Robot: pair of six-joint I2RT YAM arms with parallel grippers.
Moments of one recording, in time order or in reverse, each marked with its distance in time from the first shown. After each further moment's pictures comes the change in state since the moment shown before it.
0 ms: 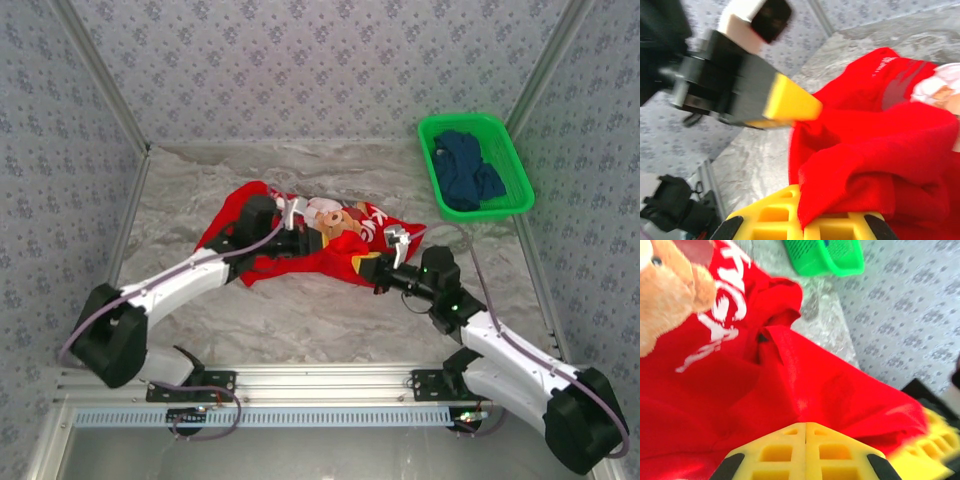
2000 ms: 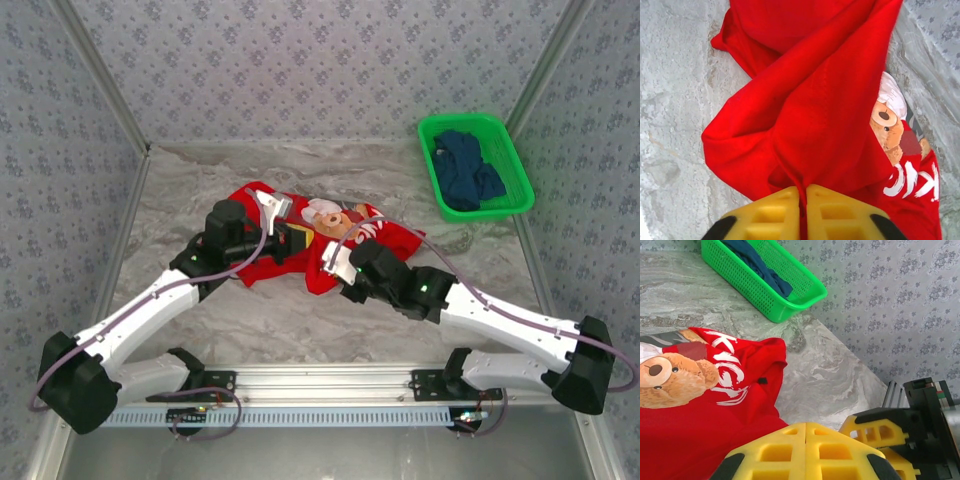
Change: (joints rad) left arm 0.014 -0.231 -0.040 -0.052 -0.023 0.387; right arm 0.454 0.262 0.531 -0.785 0.672 -0.760
